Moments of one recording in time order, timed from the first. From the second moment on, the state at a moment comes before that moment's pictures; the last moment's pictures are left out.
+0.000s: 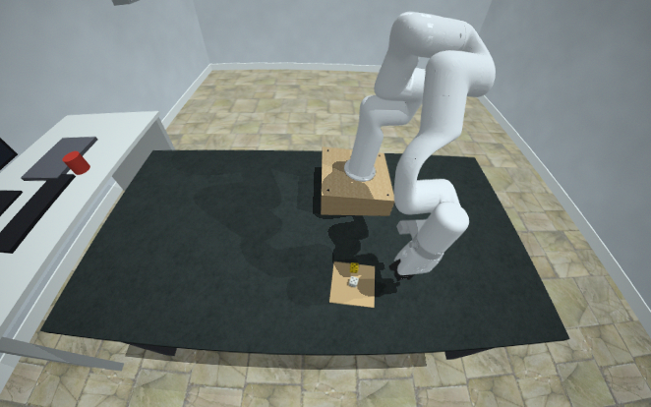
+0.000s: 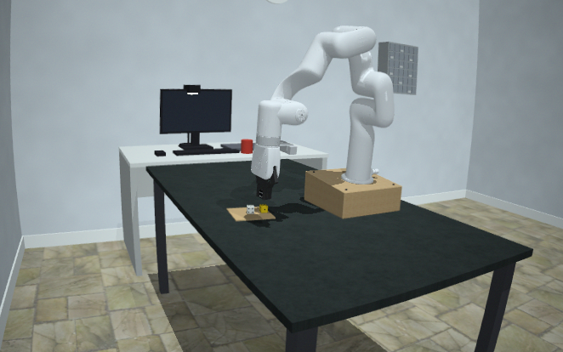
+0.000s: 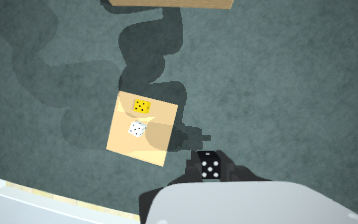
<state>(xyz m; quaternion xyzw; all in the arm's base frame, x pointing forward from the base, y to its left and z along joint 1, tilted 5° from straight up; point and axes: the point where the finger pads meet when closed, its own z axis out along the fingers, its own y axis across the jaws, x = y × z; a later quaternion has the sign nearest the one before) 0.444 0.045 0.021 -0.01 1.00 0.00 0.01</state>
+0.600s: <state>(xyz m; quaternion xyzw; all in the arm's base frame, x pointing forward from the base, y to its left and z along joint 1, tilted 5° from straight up) 0.458 -0.023 0.025 0.04 1.00 0.00 0.01</state>
